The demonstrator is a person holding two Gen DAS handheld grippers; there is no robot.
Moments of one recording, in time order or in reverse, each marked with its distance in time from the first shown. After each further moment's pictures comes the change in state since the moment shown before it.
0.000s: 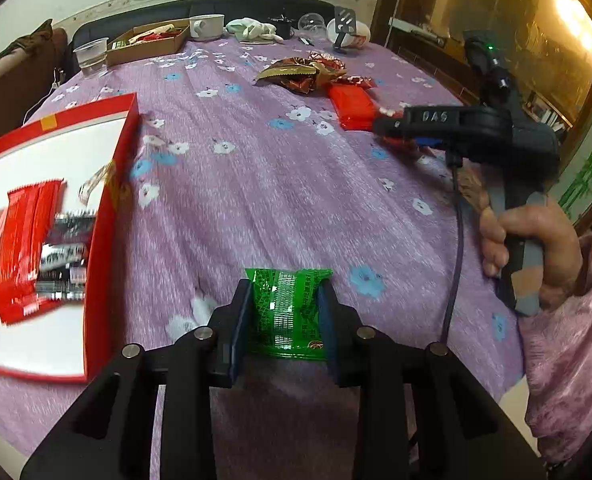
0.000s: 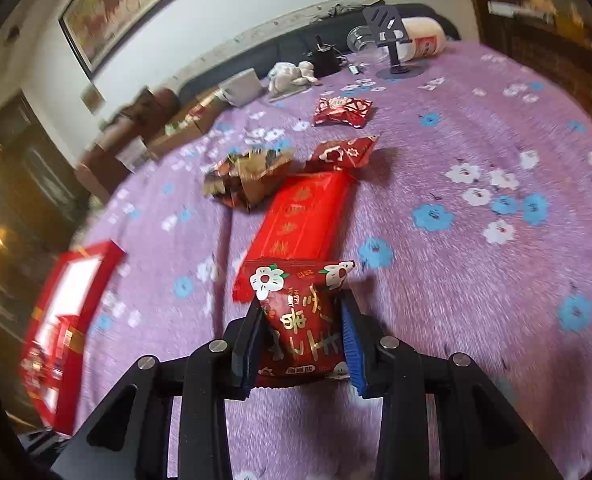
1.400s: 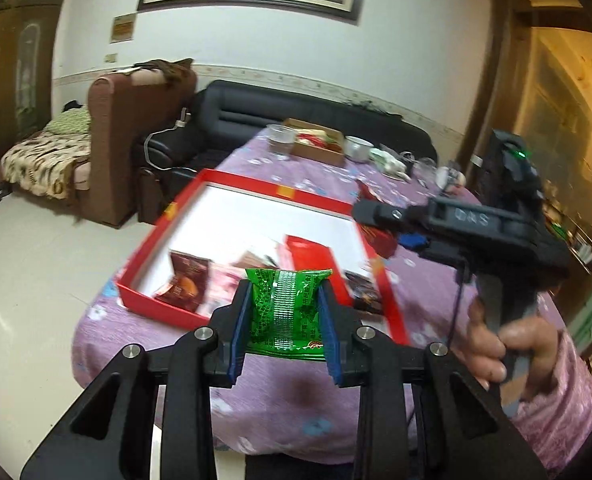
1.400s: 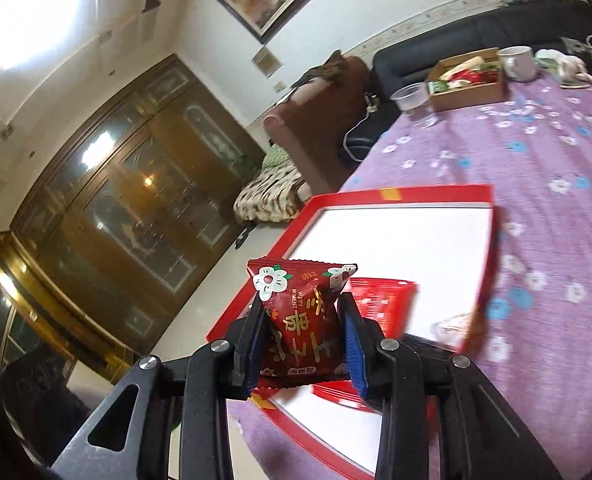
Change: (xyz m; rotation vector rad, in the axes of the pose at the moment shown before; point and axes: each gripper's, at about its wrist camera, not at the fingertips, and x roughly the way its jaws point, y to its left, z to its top) left arm -0.152 0.172 -0.058 -0.296 -0.400 0.210; right arm -0.007 0.278 -0.053 -0.189 0.068 0.660
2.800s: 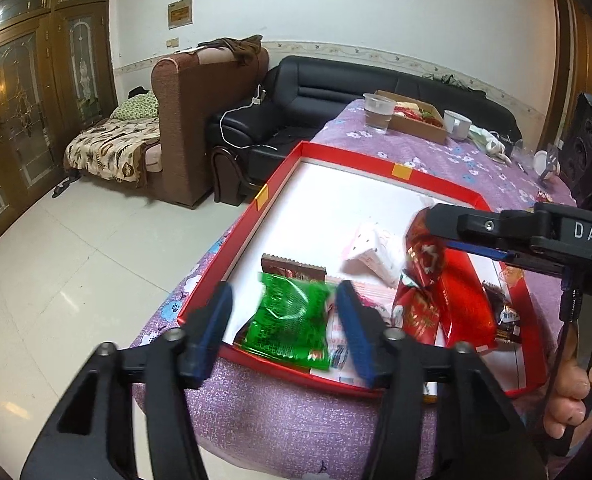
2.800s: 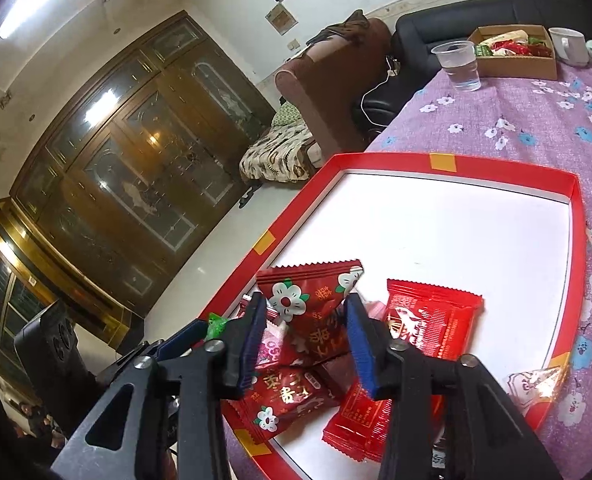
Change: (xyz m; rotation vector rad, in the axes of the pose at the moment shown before) left arm 0.066 0.043 0.005 -0.009 0.080 0.303; right arm 0.079 0.008 0.008 -0.053 0.146 0.011
